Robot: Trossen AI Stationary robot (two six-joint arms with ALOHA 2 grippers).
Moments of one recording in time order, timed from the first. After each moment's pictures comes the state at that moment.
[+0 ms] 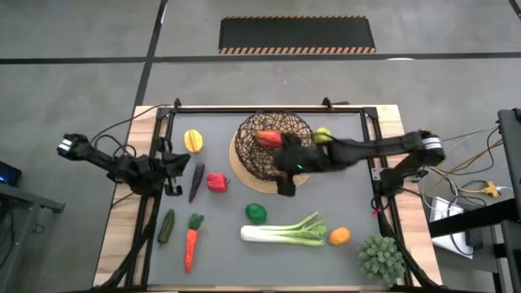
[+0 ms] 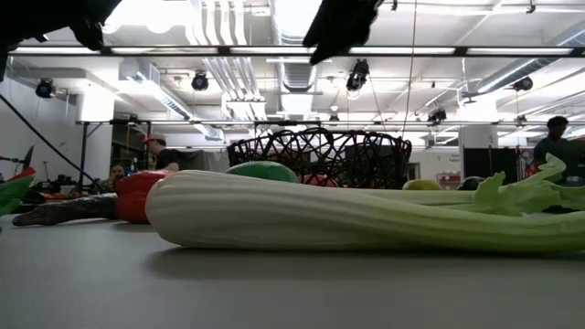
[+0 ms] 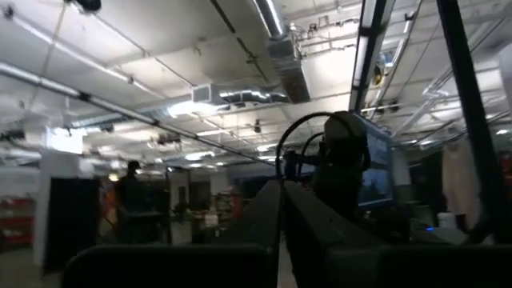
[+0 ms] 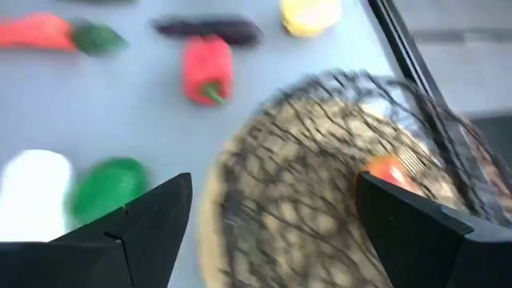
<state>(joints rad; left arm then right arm) -0.39 0.48 0.05 1.04 -0.55 0.42 0.08 1.58 1.41 -0.58 0.24 0.05</state>
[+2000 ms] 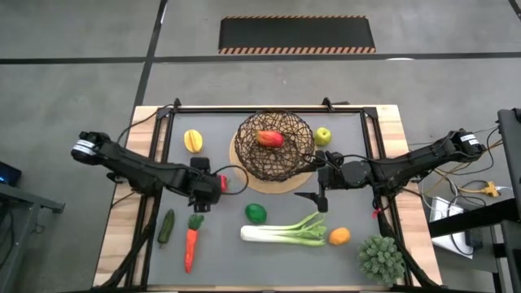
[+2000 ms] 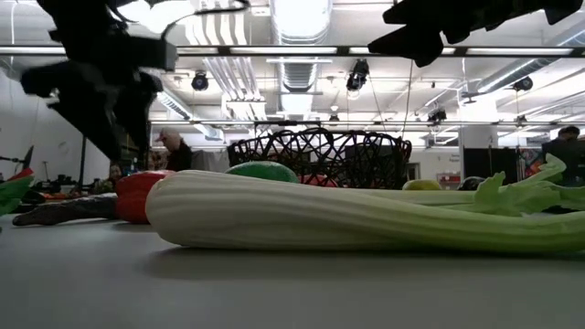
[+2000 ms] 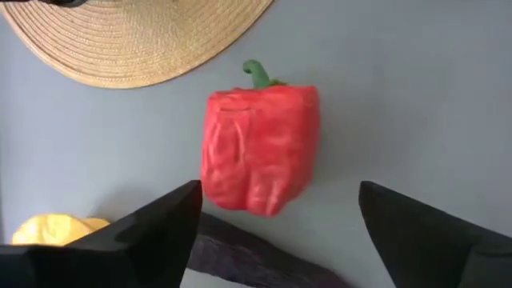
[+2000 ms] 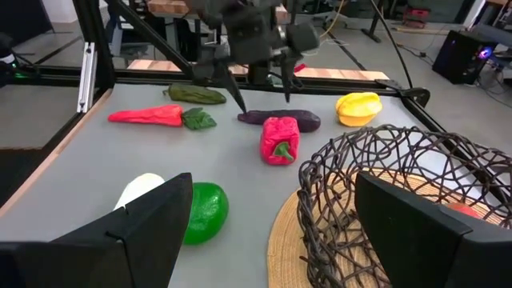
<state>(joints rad) -0.27 1.32 0.88 -0.92 -0.37 -0.26 0.23 1.09 0.60 0.22 0.23 0.01</state>
